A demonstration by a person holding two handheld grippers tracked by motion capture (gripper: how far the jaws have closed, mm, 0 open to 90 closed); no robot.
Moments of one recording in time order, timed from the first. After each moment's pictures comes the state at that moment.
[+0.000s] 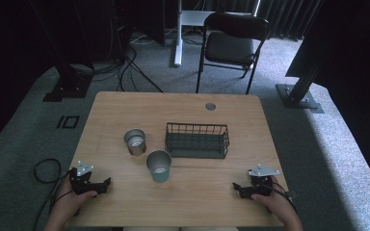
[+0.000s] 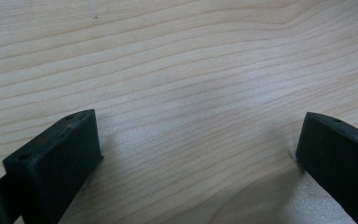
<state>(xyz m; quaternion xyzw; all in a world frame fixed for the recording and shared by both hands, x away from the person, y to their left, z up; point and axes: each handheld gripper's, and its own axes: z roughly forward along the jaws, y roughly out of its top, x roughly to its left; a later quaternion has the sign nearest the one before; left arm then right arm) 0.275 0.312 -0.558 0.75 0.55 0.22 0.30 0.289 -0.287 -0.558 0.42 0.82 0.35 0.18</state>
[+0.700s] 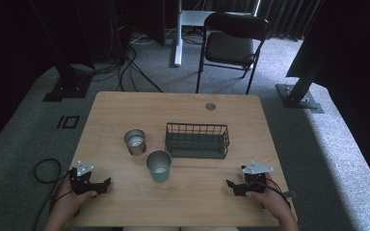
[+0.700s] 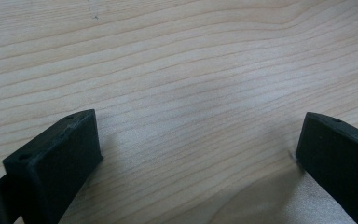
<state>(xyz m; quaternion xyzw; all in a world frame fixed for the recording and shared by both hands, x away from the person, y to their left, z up) 0.275 0.312 -0.558 0.75 0.55 0.22 0.30 0.295 -0.265 -0.546 0.38 0.83 0.37 0.18</state>
